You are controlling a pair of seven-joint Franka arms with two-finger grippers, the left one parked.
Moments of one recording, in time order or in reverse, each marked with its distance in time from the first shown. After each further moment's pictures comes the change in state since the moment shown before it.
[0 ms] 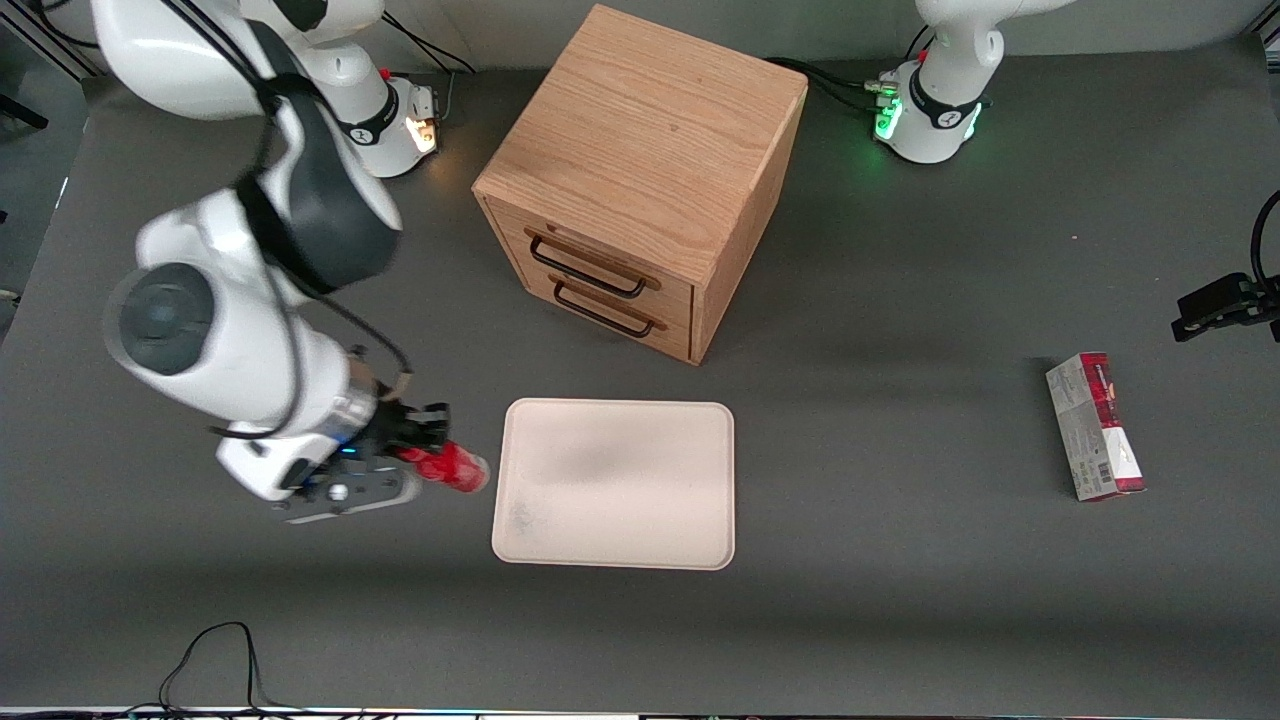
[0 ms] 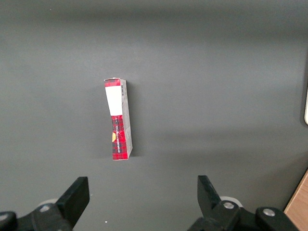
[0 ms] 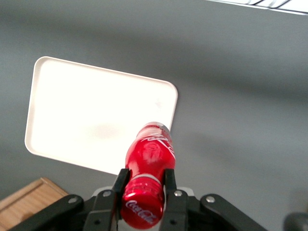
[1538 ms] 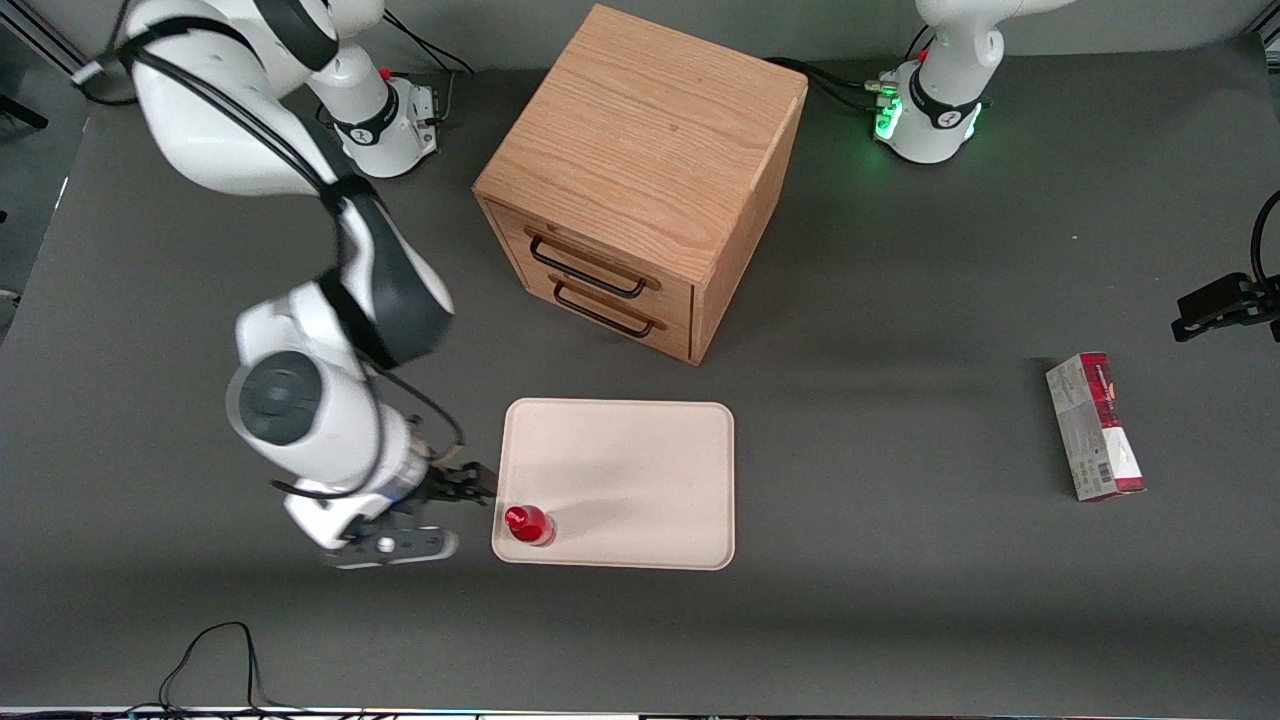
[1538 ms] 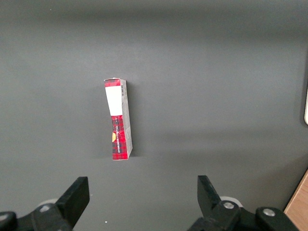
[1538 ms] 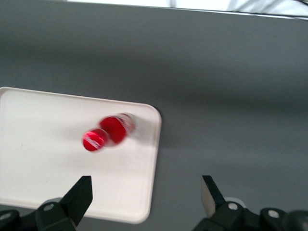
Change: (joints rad) arm -0.083 0.054 0.041 -0.018 -0.078 0.084 0.076
